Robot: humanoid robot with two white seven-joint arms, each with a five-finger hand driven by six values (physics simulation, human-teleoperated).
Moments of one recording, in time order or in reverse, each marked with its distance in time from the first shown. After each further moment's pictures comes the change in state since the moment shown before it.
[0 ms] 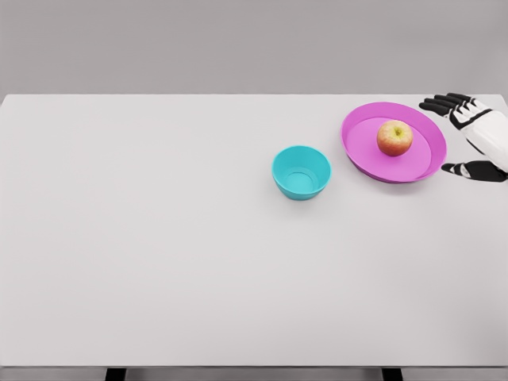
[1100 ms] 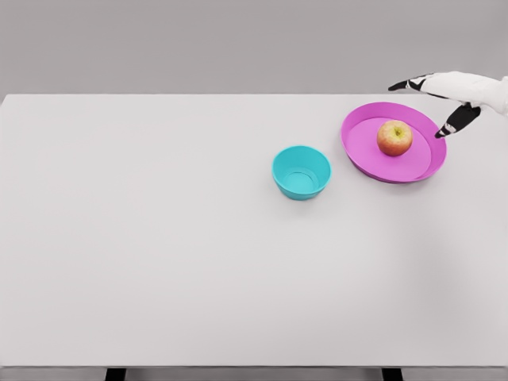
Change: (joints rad) left arm 0.000 0.000 0.000 0.000 0.000 0.000 0.000; right arm -0.699 0.283 0.246 0.602 0.038 -0.003 0.753
